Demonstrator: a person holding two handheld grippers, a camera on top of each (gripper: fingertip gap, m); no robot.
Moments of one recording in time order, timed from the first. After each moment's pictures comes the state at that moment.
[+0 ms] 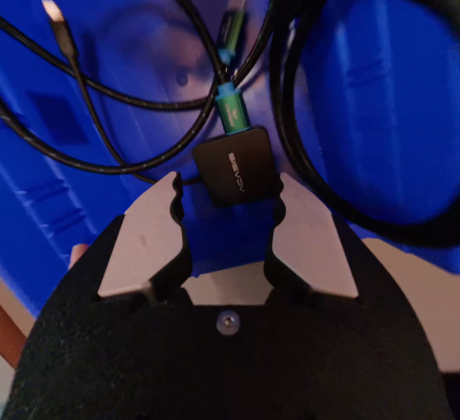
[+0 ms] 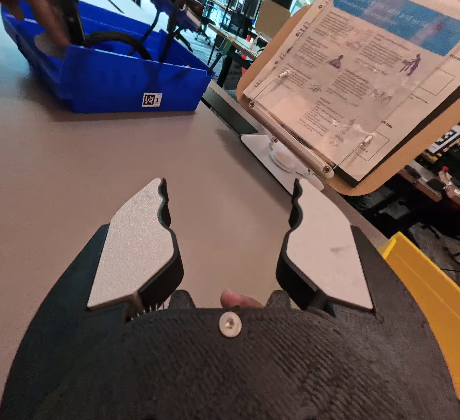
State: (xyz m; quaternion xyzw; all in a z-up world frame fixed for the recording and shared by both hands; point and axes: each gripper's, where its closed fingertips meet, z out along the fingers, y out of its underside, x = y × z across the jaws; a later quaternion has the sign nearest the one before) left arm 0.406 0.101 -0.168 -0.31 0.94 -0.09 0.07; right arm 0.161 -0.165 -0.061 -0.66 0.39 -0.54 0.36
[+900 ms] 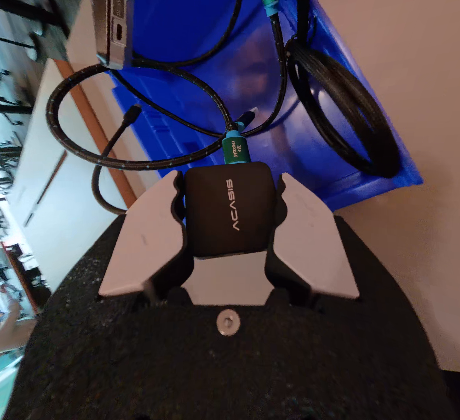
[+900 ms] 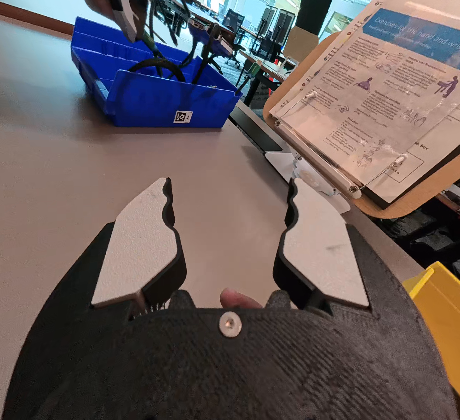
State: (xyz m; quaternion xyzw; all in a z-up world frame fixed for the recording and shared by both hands) left arm 0.420 0.100 -0.059 -0.12 0.95 -0.08 0.29; right arm 0.155 -0.143 -0.057 -0.67 0.35 -0.51 0.41
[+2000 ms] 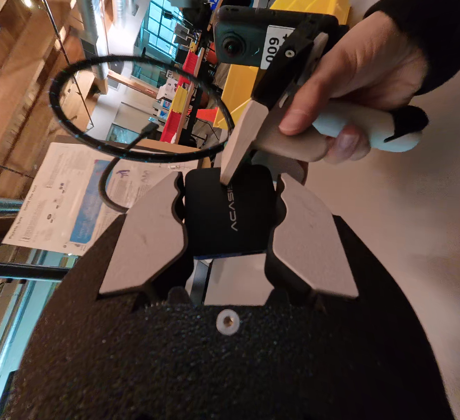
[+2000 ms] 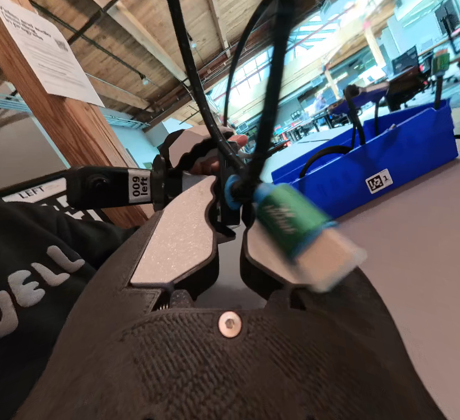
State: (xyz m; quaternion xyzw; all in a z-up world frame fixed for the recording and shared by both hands) left arm 0.139 -0.072 -0.019 0.38 0.68 -0.53 0.34; right arm 0.147 -0.052 -0.013 -0.44 0.36 -0.09 0.82
